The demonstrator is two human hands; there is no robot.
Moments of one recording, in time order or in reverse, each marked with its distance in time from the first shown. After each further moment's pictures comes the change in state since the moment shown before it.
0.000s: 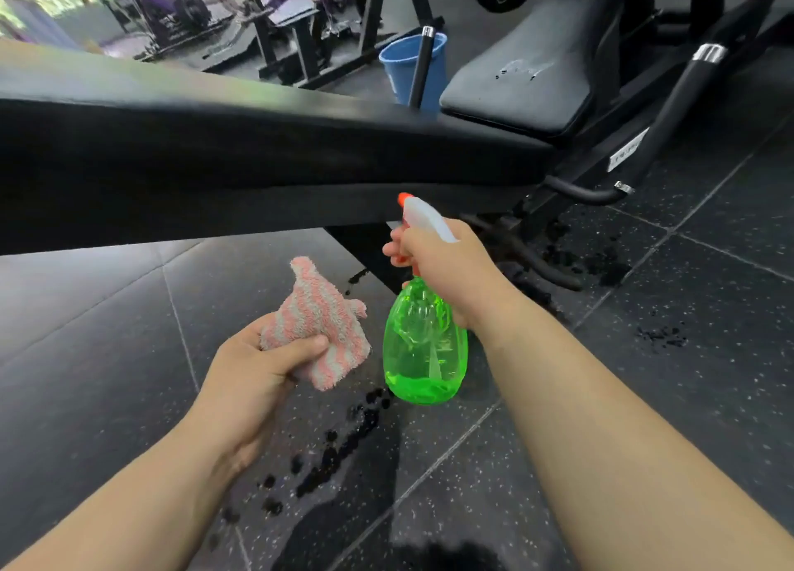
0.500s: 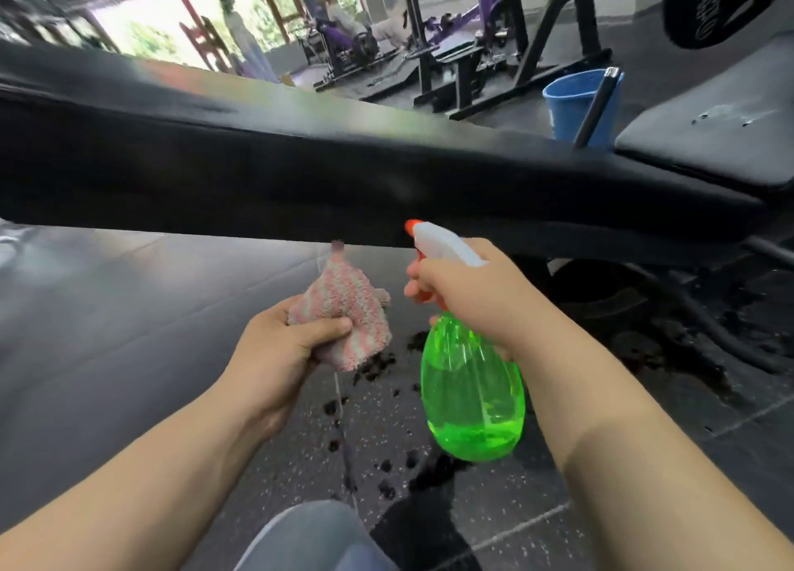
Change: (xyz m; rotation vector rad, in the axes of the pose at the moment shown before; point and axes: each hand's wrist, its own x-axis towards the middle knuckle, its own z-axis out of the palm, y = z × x) left_hand -0.059 0.070 -0.108 0.076 0.285 0.123; right_hand -0.051 -0.081 0.119 -0.115 -0.353 -0.159
